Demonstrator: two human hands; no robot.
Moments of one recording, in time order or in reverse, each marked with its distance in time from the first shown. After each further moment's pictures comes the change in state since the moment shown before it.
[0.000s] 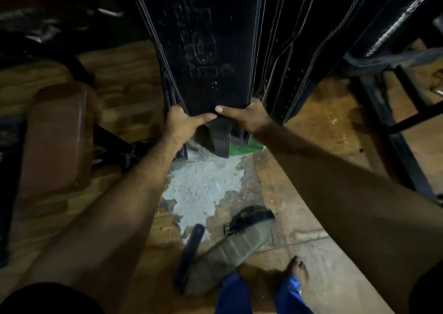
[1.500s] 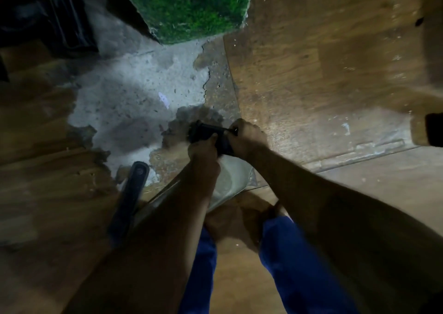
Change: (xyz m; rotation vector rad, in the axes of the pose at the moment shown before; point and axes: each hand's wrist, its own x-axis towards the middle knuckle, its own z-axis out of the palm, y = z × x) left_hand -0.132 -0.496 0.336 -0.441 0.064 -1.090; right_hand -0.073 0.534 -0.159 -1.029 -0.097 0.589
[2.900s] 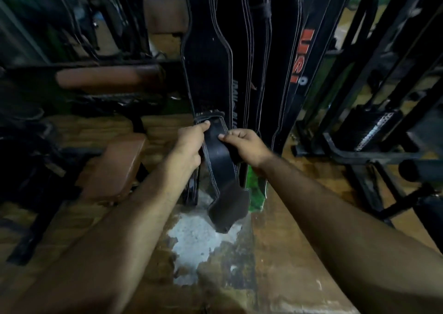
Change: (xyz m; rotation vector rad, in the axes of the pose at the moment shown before) left_hand -0.738 0.372 -0.100 -0.163 -0.063 0.815; right_hand -0.518 -0.346 -0.479 0.724 -0.131 -0.857
